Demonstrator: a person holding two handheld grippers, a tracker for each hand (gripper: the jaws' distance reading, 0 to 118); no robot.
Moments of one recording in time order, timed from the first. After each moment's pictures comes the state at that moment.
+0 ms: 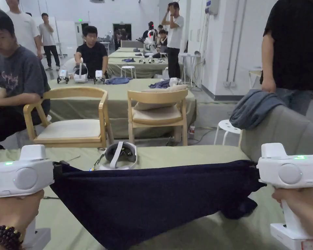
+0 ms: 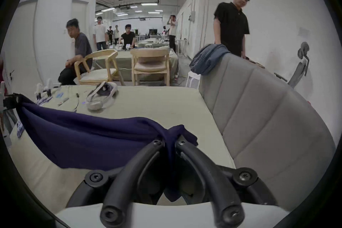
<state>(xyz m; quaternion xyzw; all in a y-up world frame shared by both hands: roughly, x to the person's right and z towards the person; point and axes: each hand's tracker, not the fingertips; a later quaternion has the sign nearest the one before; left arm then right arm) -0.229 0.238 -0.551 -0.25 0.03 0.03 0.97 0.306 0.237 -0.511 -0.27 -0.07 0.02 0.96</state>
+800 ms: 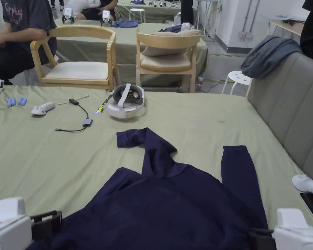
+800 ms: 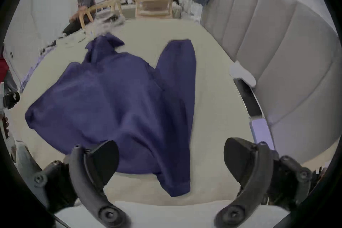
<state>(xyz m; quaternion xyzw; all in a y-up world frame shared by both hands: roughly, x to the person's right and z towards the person) -0.271 0.093 -0.358 -0.36 0.03 0.06 0.93 0.281 0.092 -0.328 -0.44 -0.05 0.02 0.90</state>
